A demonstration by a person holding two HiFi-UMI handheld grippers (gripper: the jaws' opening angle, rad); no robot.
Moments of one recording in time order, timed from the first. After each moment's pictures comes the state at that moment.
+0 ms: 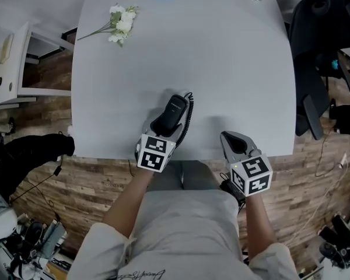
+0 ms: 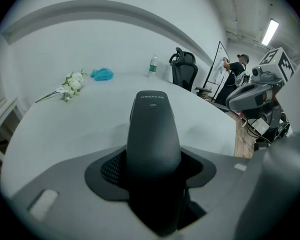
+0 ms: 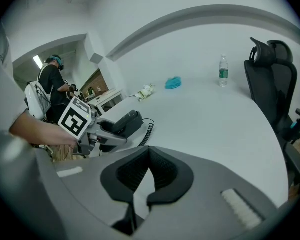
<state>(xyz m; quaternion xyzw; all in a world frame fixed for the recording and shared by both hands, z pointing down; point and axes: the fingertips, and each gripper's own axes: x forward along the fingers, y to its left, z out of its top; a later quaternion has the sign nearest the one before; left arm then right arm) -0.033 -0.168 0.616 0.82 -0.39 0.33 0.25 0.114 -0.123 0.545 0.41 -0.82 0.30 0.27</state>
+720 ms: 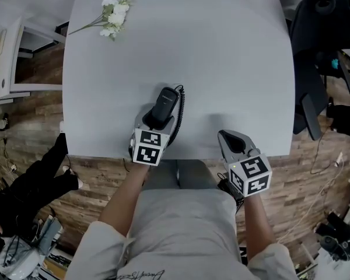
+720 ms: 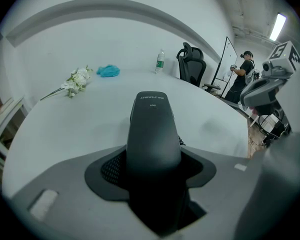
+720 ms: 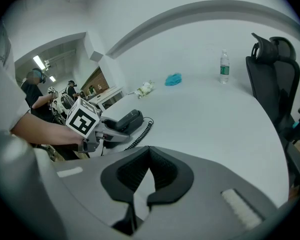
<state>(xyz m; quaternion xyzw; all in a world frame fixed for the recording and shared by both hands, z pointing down) -0.045 -0.186 0.639 0.80 -0.42 0.35 0.25 0.120 -0.128 0.555 0.40 -0.82 0.31 0.28</state>
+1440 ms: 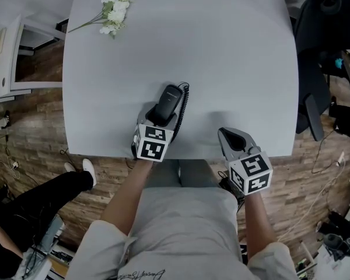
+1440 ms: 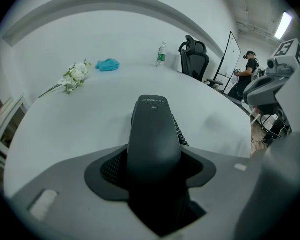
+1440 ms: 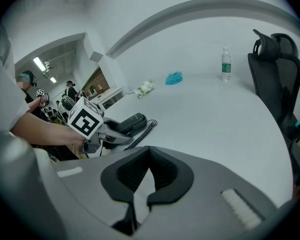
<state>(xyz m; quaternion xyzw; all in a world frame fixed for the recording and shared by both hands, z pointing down) -0.040 -0.189 0.650 0.78 -0.42 0.38 0.27 0.117 -0.134 0.561 0.39 -0.82 0.32 0.28</state>
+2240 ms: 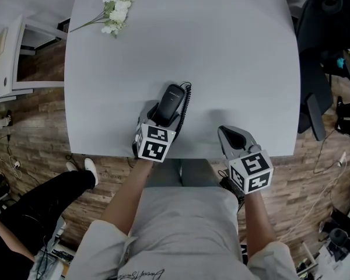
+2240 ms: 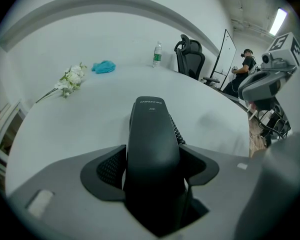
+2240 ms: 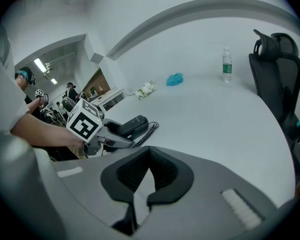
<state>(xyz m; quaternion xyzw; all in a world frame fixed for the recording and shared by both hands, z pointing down) -0.039 -0.188 0.647 0.79 -0.41 0.39 0.25 0.111 -0.138 0.559 0.39 -0.82 0.31 0.27</state>
